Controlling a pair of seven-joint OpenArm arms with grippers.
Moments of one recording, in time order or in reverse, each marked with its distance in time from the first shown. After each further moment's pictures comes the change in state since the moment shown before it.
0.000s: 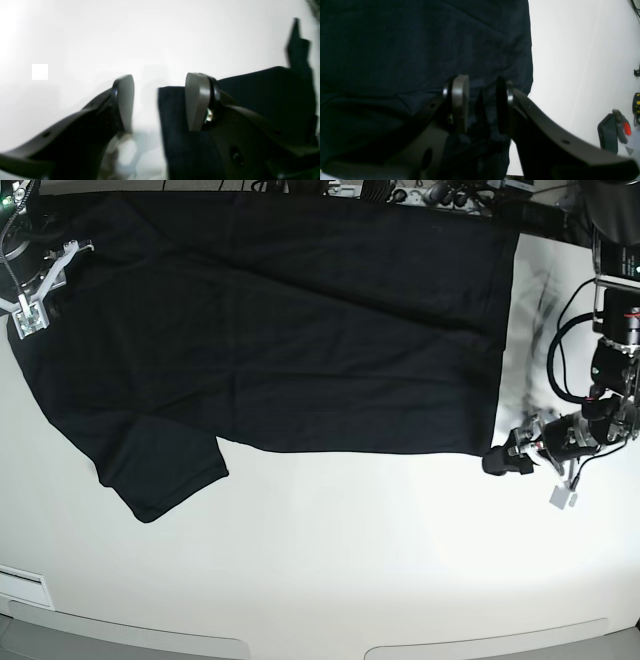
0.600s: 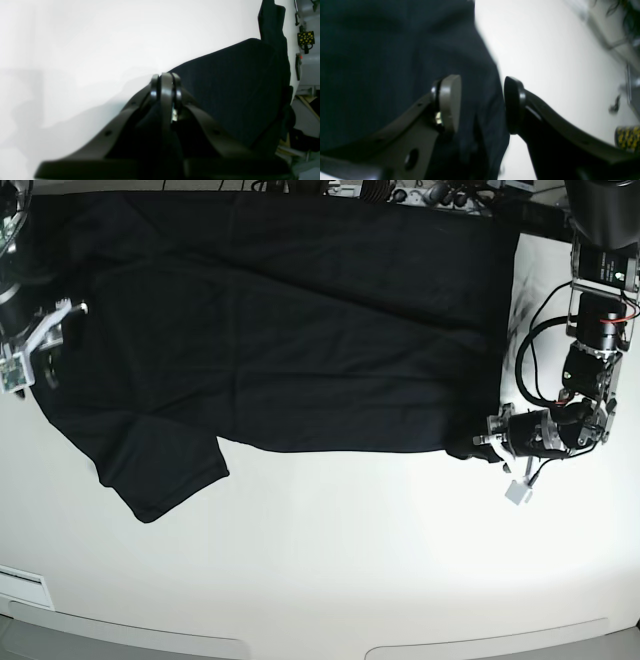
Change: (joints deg) left arm -0.2 4.3 1.6 -0.1 -2.6 -1.8 8.5; right arm 15.2 -0.2 0.0 -1.8 1.7 1.7 5.9
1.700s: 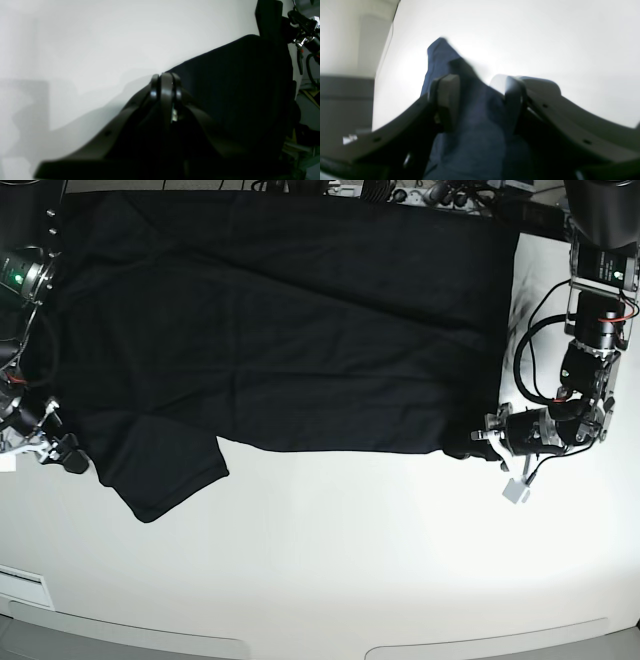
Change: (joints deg) left arm 0.1 0.2 0.0 -0.1 0.6 -3.0 -1.8; right arm 60.0 -4.5 -5.3 -97.8 38.9 27.3 -14.2
